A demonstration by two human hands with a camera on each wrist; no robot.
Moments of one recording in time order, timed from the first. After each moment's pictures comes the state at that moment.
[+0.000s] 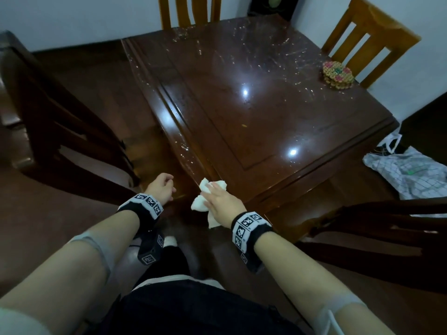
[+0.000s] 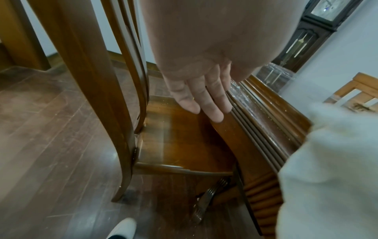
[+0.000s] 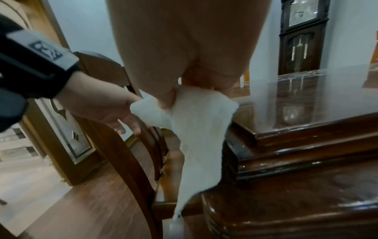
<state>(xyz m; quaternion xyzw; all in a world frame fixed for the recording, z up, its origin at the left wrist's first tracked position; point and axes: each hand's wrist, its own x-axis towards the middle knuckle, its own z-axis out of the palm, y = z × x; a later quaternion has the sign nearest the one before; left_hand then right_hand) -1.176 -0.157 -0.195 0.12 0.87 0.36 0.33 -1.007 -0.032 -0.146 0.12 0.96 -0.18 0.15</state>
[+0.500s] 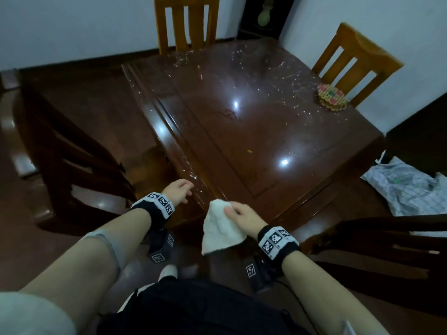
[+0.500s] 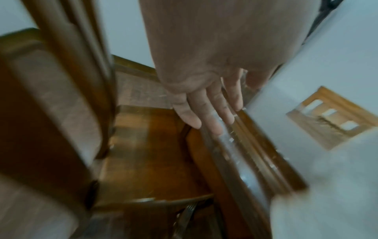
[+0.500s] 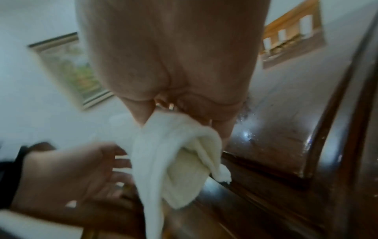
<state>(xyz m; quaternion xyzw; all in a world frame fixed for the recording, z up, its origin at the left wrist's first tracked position) -1.242 -0.112 -0.142 0.22 0.81 0.33 0.43 -1.039 -0.005 -0.107 0.35 0.79 -0.49 0.11</state>
